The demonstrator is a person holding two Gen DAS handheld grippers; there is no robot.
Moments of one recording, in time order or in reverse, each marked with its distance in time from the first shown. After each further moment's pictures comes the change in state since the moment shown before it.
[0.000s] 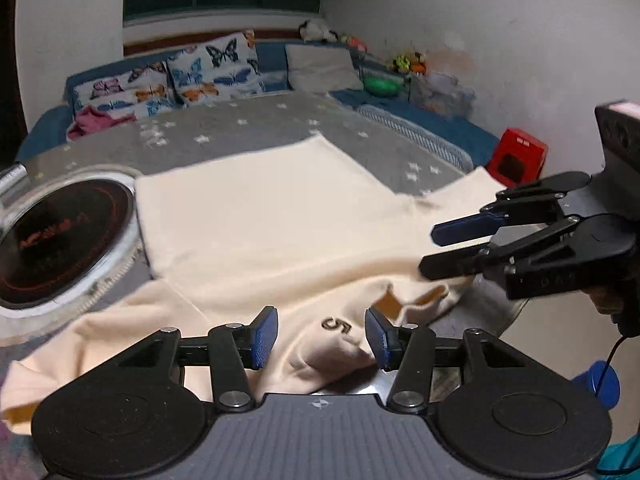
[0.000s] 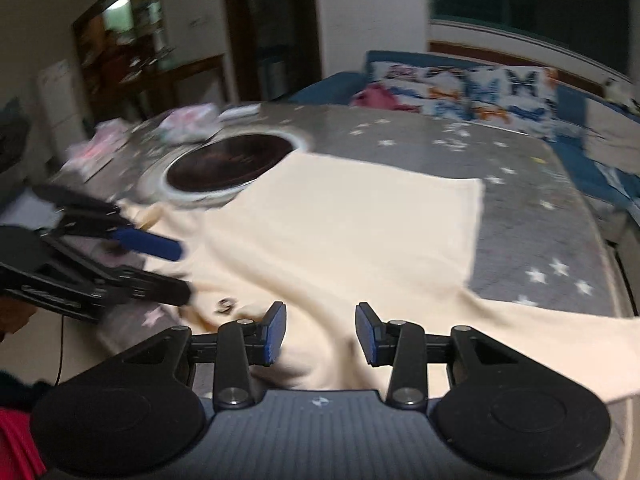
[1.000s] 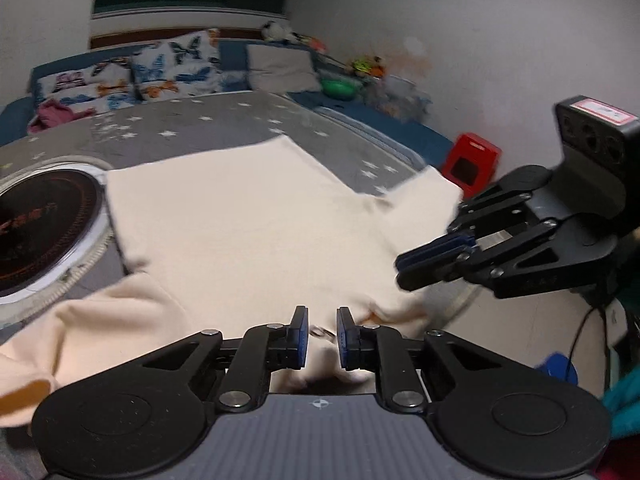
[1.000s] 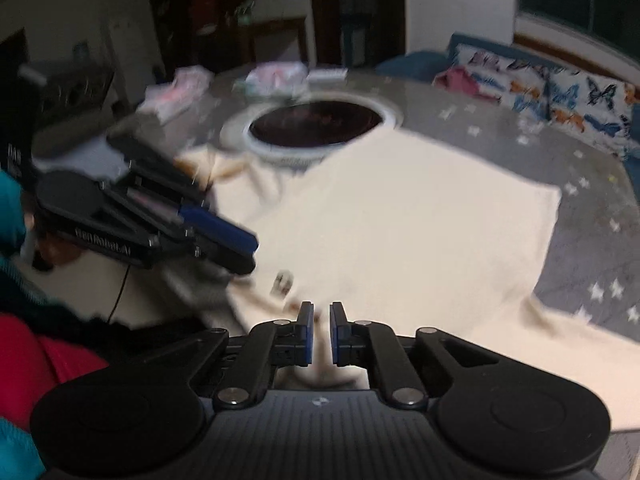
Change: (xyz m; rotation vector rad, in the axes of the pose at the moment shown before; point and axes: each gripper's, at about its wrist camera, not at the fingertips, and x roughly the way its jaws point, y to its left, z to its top) left arm -0.015 0.019 -0.011 -0.029 -0.024 -0.142; right arm -0.013 0.020 0.005 -0.132 0.067 0.140
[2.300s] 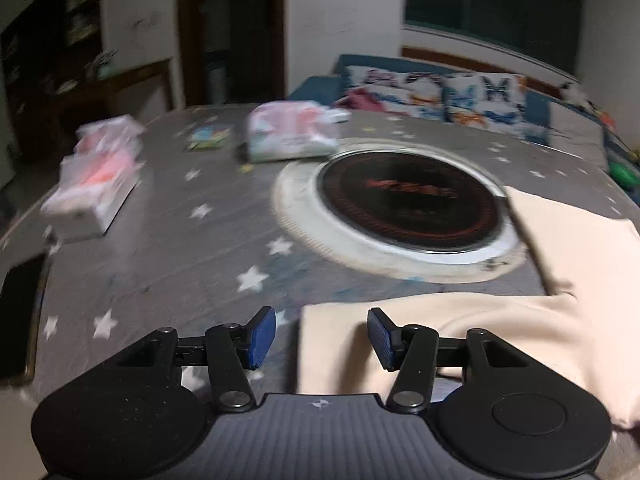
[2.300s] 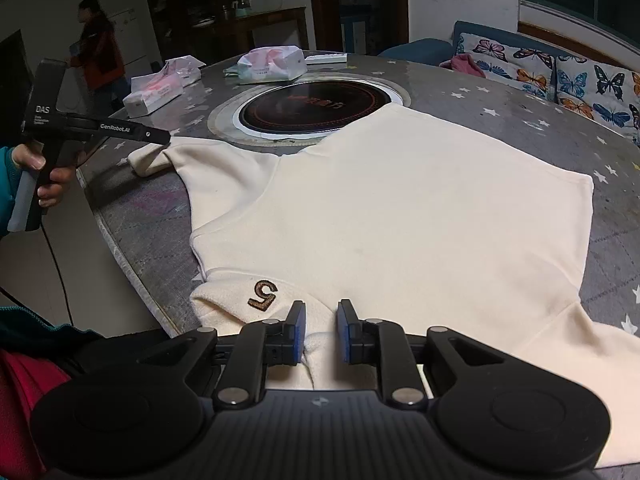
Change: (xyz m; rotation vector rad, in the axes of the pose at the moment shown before) left arm -0.092 0.153 -0.059 -0.451 -0.110 0.769; right arm 0.059 -0.001 -0.004 0.004 0.047 0.034
